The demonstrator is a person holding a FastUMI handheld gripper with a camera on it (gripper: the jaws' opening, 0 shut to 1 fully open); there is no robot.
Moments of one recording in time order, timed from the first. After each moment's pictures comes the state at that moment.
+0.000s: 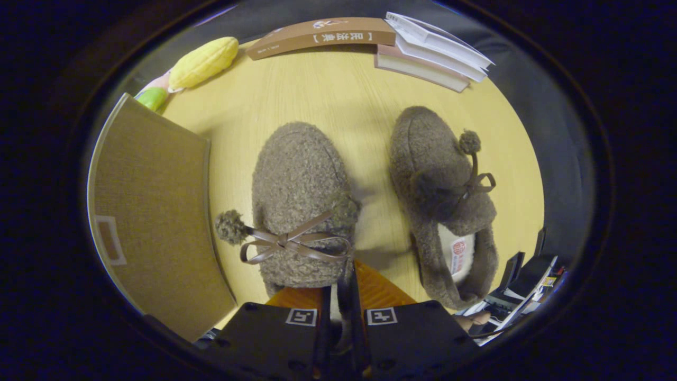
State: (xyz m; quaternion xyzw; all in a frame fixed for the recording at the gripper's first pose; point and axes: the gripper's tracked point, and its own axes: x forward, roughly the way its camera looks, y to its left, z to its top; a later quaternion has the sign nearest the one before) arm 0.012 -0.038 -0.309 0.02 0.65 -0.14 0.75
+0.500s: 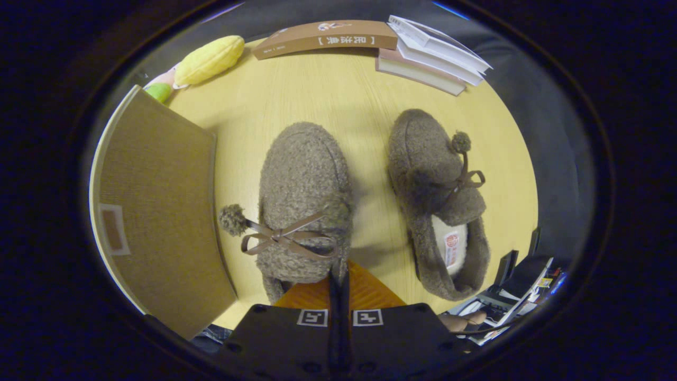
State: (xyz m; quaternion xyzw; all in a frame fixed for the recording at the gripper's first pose) arm 0.005 -0.032 -0.293 0.00 0.65 -0.14 0.75
